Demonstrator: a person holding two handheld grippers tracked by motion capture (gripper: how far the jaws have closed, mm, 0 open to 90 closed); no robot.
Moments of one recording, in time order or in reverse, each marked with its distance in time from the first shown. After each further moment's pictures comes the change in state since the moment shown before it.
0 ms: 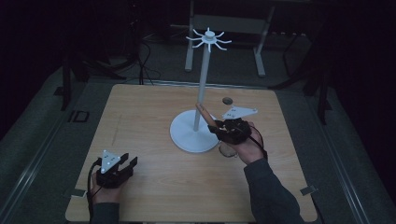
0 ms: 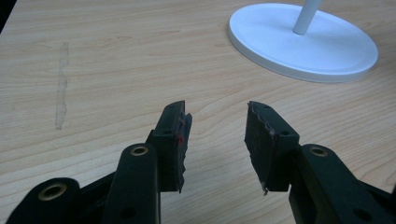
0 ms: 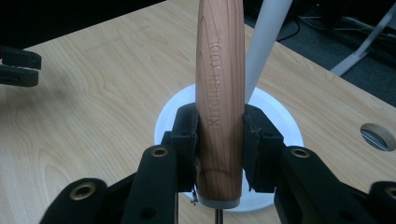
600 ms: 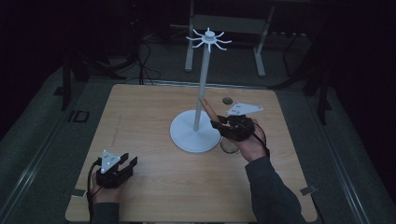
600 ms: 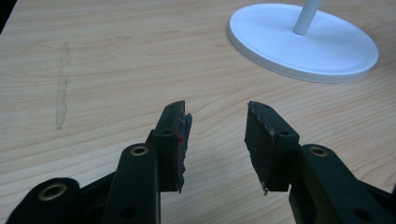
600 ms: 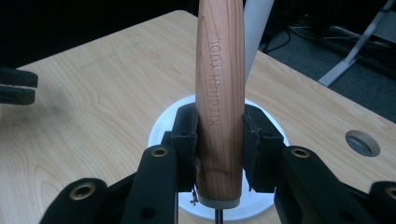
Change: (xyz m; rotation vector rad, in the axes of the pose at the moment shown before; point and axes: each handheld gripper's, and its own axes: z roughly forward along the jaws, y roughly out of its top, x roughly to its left) left arm 0.000 0.000 0.000 -0.001 0.000 0.000; right arm -0.007 0.006 -0.009 -0.044 -0.022 0.024
